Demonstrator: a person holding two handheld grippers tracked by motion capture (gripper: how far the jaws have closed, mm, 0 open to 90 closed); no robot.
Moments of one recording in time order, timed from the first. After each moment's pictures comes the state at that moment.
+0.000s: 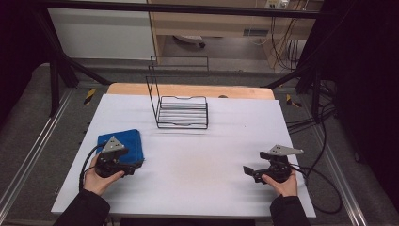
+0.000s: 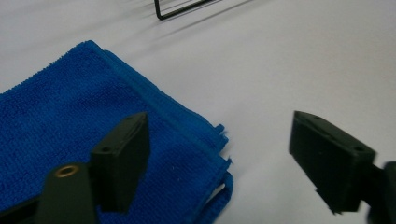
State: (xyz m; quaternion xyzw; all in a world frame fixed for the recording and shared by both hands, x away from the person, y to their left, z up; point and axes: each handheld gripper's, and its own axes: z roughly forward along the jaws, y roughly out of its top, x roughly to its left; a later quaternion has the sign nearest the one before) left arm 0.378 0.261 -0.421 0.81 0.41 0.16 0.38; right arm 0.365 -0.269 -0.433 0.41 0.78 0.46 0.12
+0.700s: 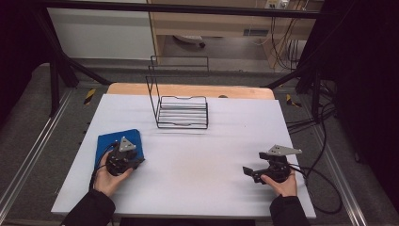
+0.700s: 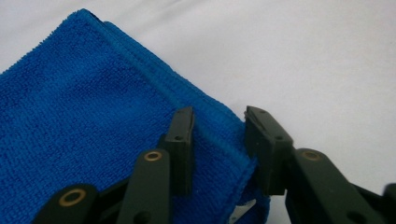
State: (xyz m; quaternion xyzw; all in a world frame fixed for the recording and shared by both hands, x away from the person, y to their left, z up) left arm 0.392 0.241 -0.442 0.84 0.41 0.20 0.30; right arm 0.366 -0.267 -0.435 0.41 0.78 0.45 0.12
